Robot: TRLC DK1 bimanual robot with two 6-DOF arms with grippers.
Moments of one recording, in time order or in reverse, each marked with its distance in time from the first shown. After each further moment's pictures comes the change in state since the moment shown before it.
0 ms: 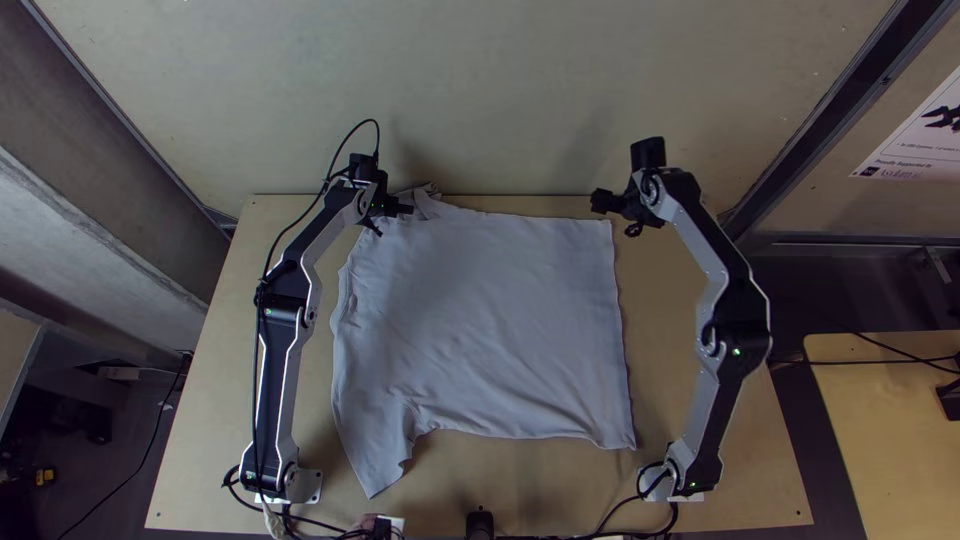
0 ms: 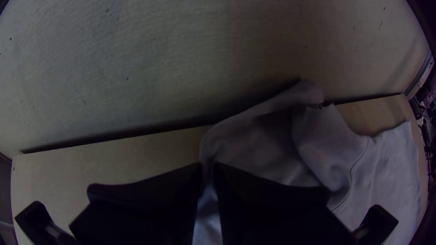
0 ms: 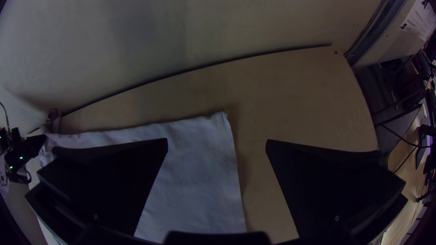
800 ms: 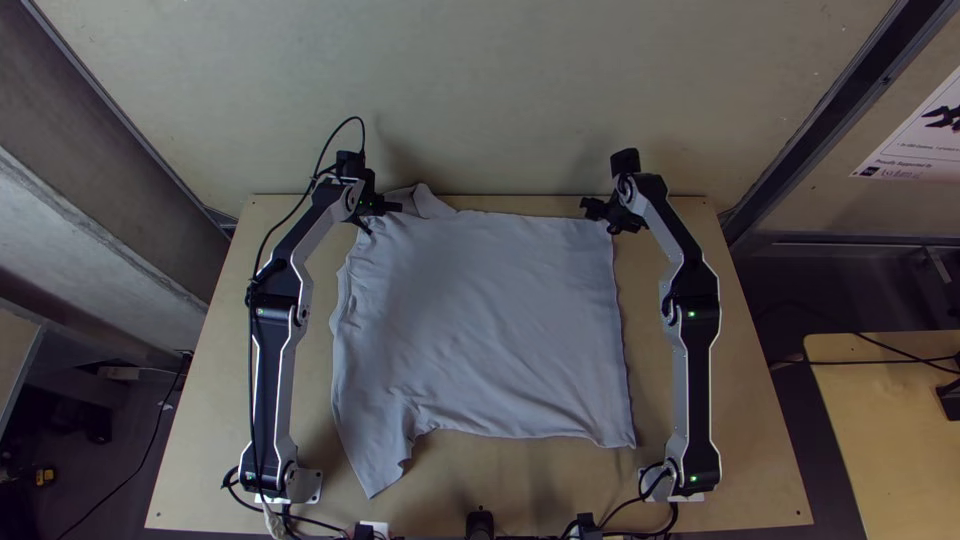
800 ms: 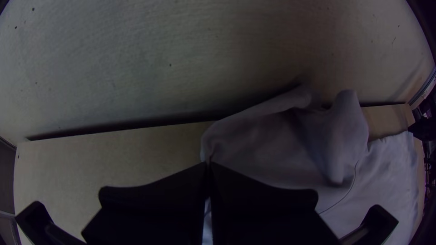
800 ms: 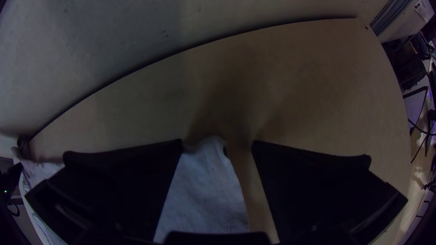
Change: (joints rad) left arm 0.045 -0.018 0.000 -0.047 0.000 -0.018; right arm -0.021 0.389 0.358 -0.084 0.000 0.070
